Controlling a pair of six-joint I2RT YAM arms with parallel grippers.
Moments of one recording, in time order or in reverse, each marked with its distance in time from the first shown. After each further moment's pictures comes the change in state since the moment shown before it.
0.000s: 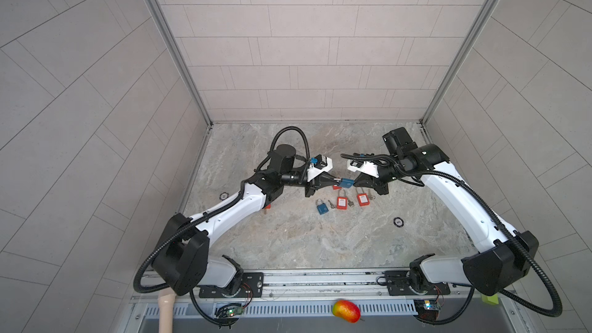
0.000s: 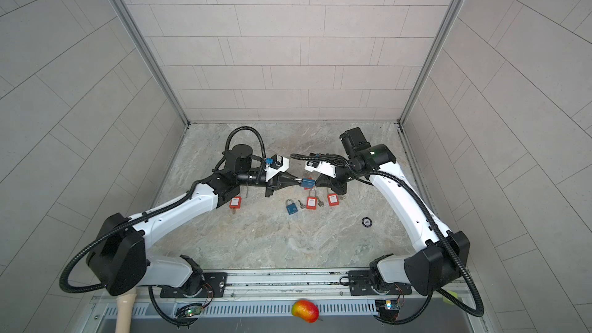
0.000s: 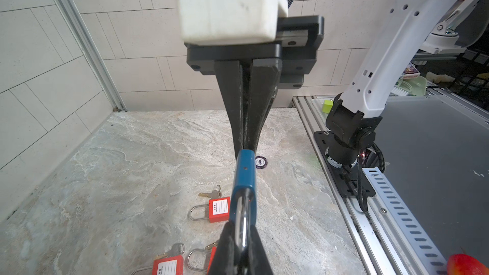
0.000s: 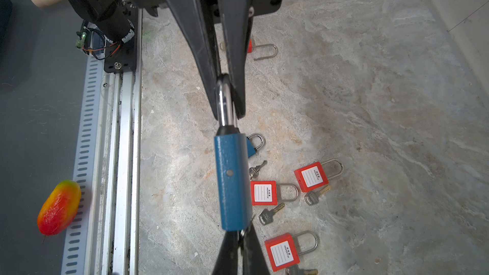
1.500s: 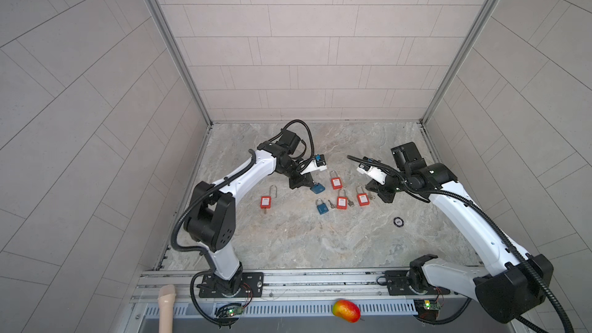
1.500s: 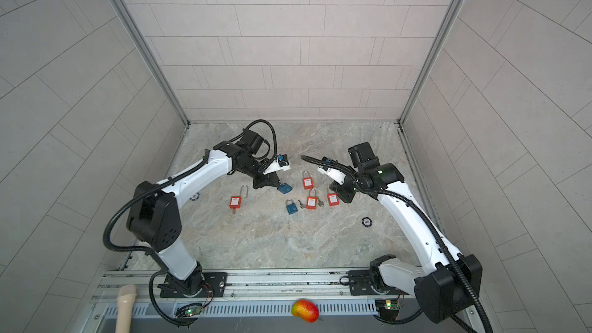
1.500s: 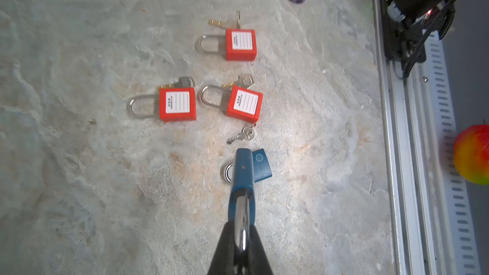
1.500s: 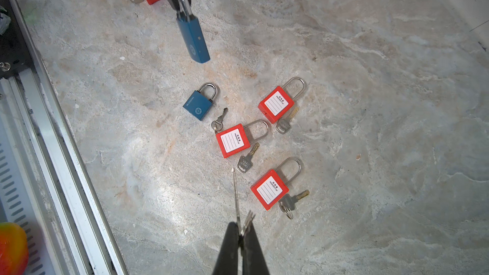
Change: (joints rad) left arm 0.121 0.376 0.483 -1.035 -0.291 0.509; right arm -0.034 -0.188 -0.269 0.188 0.263 0.309
